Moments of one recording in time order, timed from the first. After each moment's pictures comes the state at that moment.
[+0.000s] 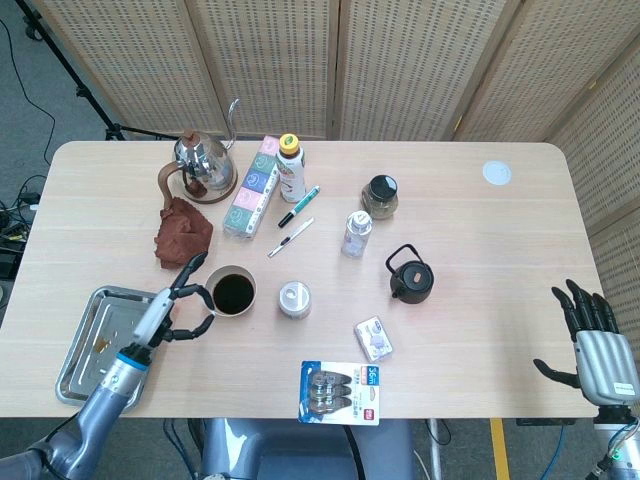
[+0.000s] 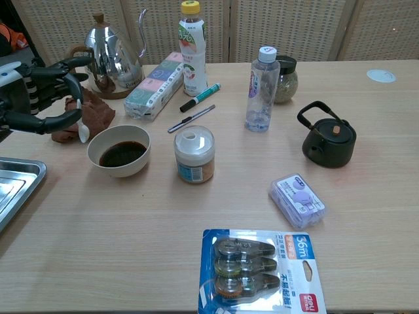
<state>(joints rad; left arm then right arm) -0.43 -1.57 -0.07 -1.36 1.61 1.27 -0.88 0.07 -1.10 0.07 -1.67 -1.47 1.47 0.01</state>
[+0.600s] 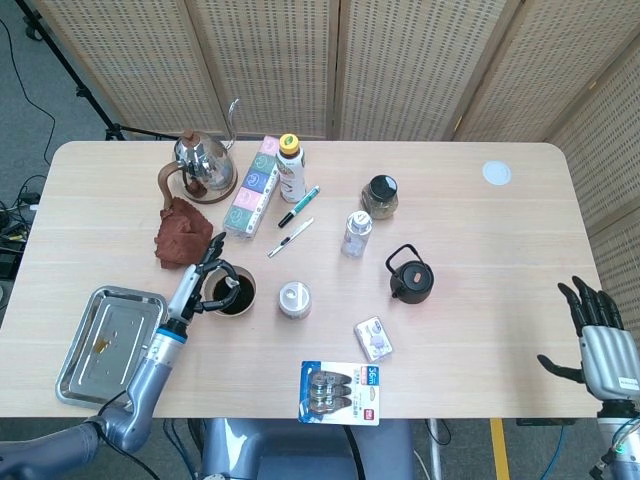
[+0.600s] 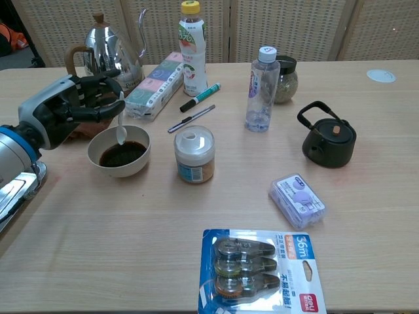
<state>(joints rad) -0.53 -1.78 -0.19 -1.17 1.41 1.13 -0.98 0.08 -1.09 0.09 -1.65 -1.43 1.44 0.04</state>
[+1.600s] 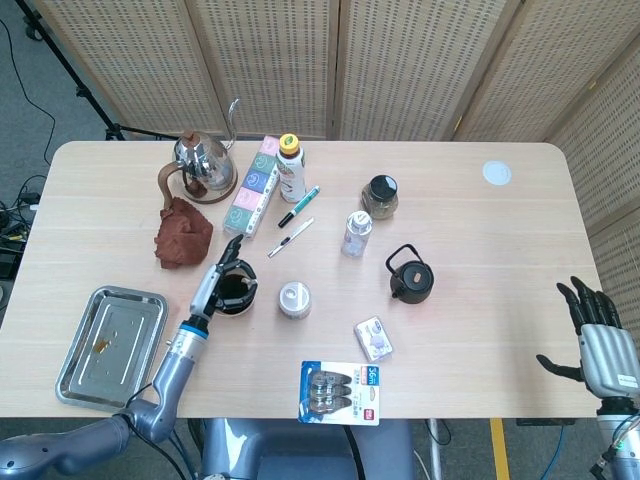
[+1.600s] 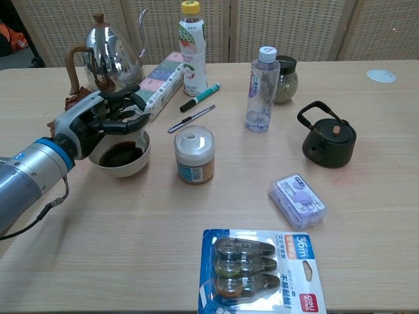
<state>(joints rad) -0.59 -1.93 -0.22 -1.01 1.38 1.08 -0.99 0.09 -1.09 0.09 -1.65 -1.41 1.41 0.06</state>
